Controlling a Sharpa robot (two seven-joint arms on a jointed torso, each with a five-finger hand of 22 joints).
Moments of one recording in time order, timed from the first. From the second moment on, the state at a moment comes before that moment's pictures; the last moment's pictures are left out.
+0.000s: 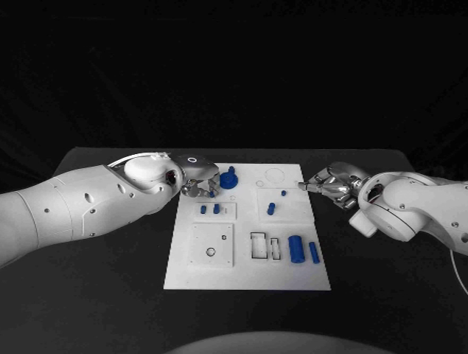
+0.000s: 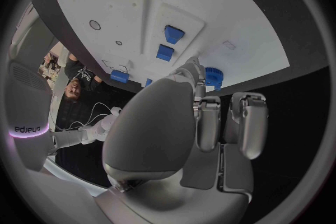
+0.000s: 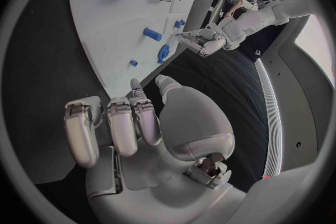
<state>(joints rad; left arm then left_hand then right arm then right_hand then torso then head) 1.30 -0.57 -0.22 1.17 -1.70 -0.15 0.13 1.69 -0.09 0.35 0.28 0.04 1.15 0.08 0.10 0.15 1.20 0.03 0.07 0.06 1.46 -0.02 1.57 1.31 0.01 1.46 0.11 1.57 1.31 1.28 -1.00 -0.21 1.62 -0.77 -0.33 -0.25 1.18 0.09 0.11 0.21 0.38 0.87 0.21 0.08 0.09 1.47 0.13 1.57 1.31 1.46 0.07 1.57 1.31 0.01 1.47 0.18 1.57 1.31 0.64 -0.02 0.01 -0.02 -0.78</state>
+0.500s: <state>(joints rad) 1.30 -0.55 -0.22 1.15 -1.70 -0.14 0.13 1.69 -0.09 0.35 0.28 0.04 1.15 0.08 0.10 0.15 1.20 0.03 0.07 0.06 1.46 -0.02 1.57 1.31 0.01 1.46 0.11 1.57 1.31 1.28 -1.00 -0.21 1.62 -0.77 -0.33 -0.25 1.18 0.09 0.11 0.21 0.38 0.87 0.21 0.08 0.09 1.47 0.13 1.57 1.31 1.46 0.07 1.57 1.31 0.01 1.47 0.18 1.57 1.31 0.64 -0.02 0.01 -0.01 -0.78</state>
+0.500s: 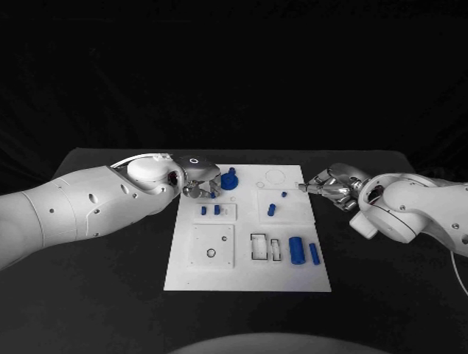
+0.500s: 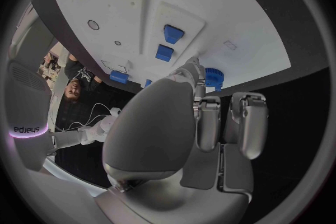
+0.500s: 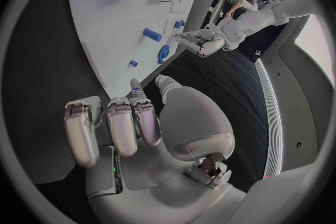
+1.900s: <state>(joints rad) 1.29 -0.54 -0.22 1.13 -1.70 -0.11 0.13 1.67 -0.15 0.35 0.28 0.04 1.04 0.04 0.07 0.12 1.06 0.04 0.06 0.06 1.47 -0.01 1.57 1.31 0.01 1.46 0.11 1.57 1.31 1.28 -0.99 -0.21 1.62 -0.77 -0.32 -0.25 1.18 0.09 0.11 0.21 0.38 0.87 0.21 0.09 0.09 1.47 0.13 1.57 1.31 1.46 0.07 1.57 1.31 0.01 1.47 0.18 1.57 1.31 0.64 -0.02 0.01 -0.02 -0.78</state>
